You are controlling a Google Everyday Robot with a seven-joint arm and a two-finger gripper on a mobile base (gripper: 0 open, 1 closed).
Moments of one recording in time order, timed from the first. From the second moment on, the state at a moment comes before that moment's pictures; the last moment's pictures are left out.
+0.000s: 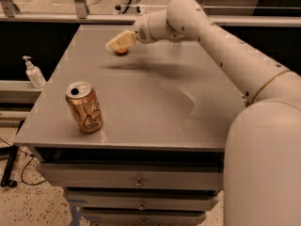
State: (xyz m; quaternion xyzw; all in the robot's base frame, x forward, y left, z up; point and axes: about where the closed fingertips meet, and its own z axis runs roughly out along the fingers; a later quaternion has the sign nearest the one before) arm 0.803 0.079 0.893 -0.42 0.72 0.23 0.50
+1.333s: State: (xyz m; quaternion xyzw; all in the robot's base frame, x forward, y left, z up) arm 0.808 0.087 0.849 -0.39 0.73 0.27 0.49
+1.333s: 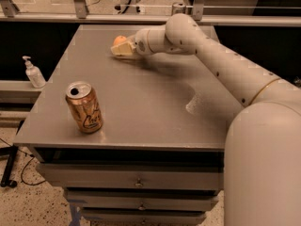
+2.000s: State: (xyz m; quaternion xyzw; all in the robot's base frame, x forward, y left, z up) arm 0.787 0.080 0.891 -0.39 0.69 0.31 0.52
